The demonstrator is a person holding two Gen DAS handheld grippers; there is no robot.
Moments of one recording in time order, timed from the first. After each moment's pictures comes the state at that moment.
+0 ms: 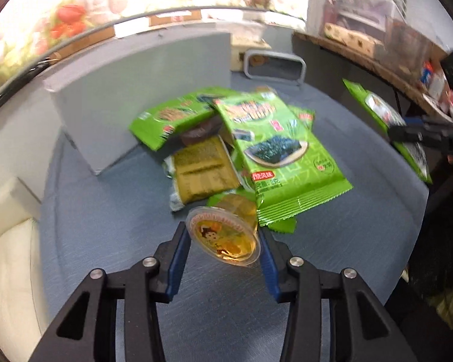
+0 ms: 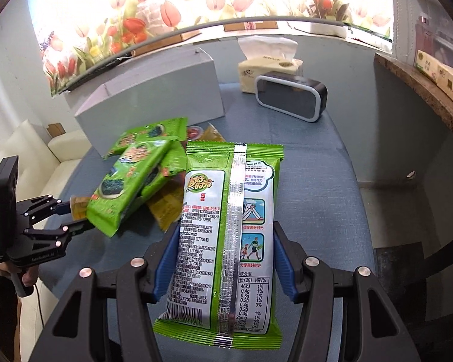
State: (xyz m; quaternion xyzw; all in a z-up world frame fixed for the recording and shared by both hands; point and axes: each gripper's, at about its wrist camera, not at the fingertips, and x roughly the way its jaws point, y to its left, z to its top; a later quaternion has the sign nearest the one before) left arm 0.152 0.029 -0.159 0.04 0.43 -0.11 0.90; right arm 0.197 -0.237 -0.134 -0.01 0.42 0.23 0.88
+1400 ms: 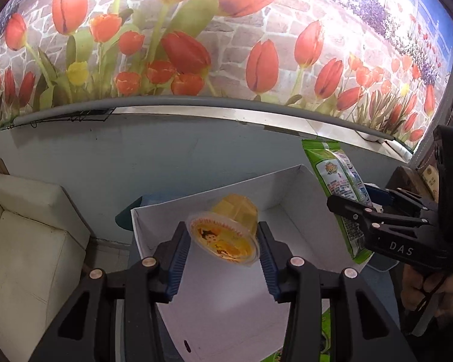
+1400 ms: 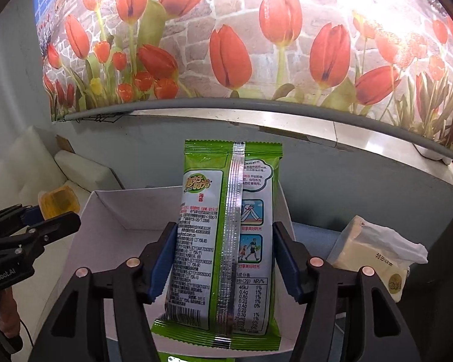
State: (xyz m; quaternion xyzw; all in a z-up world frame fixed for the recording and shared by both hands) left arm 0.385 0.179 -0.030 -0.11 0.38 0.06 0.92; right arm 0.480 0.000 -0.037 -0.09 0.39 0.31 0.86
